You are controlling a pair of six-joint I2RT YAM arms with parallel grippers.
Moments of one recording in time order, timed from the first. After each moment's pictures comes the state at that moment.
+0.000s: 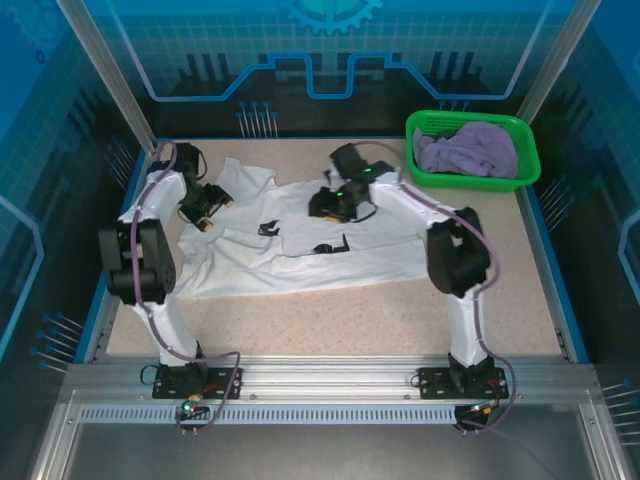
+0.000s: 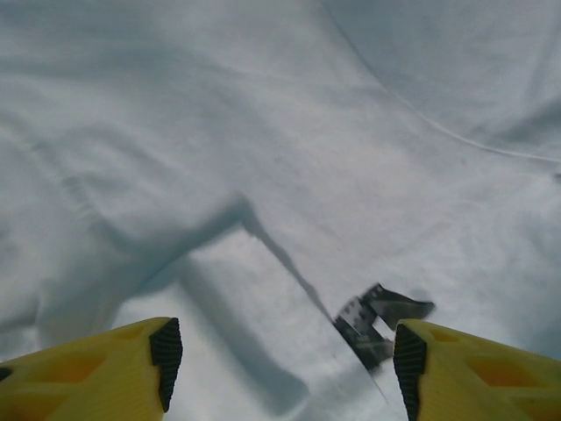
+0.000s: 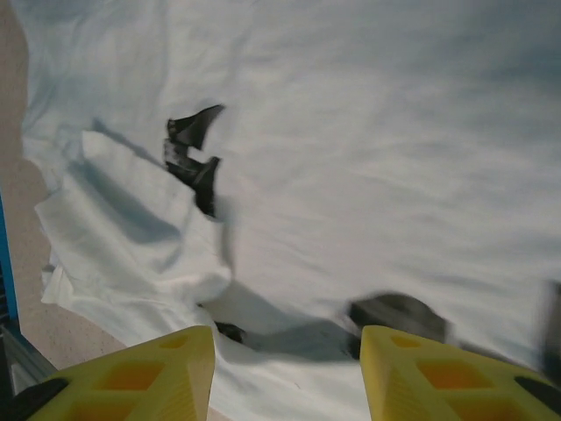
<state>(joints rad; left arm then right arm) 0.13 1.93 1.51 -0.92 0.21 -0.74 0.57 2.16 1.84 -0.77 -0.41 0.57</state>
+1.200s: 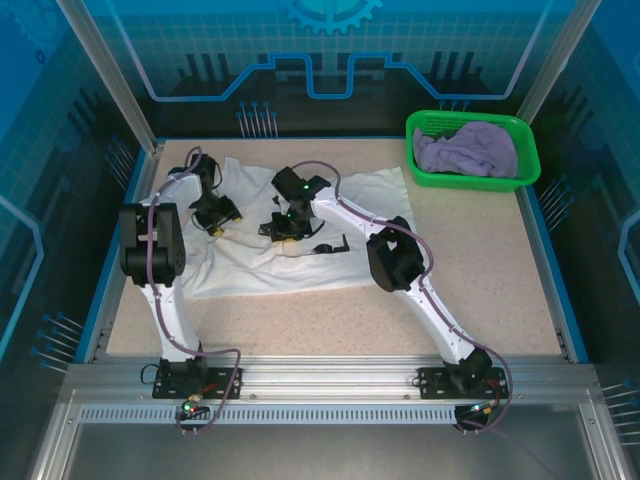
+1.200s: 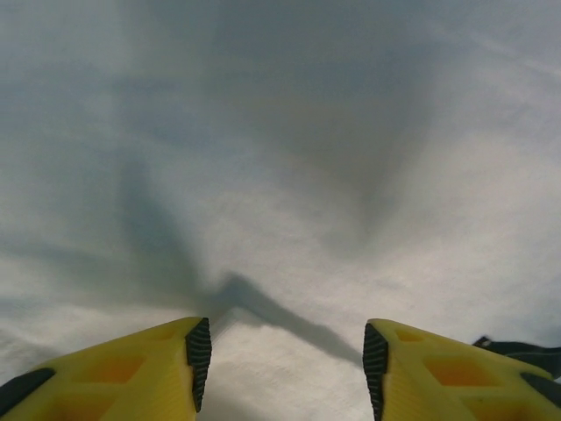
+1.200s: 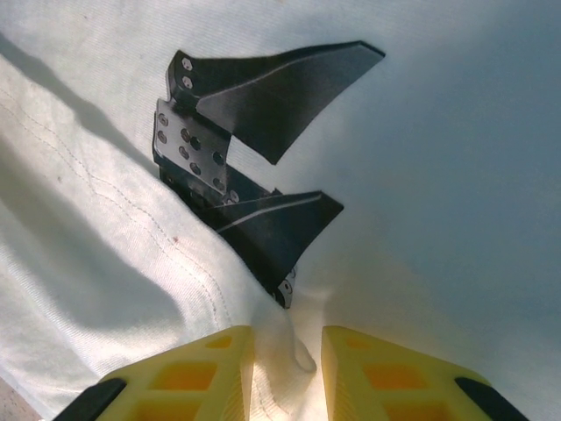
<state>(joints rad) 0.09 2.05 1.50 -0.86 0.16 -0.53 0.73 2.61 2.38 -1.00 -0.34 0.53</state>
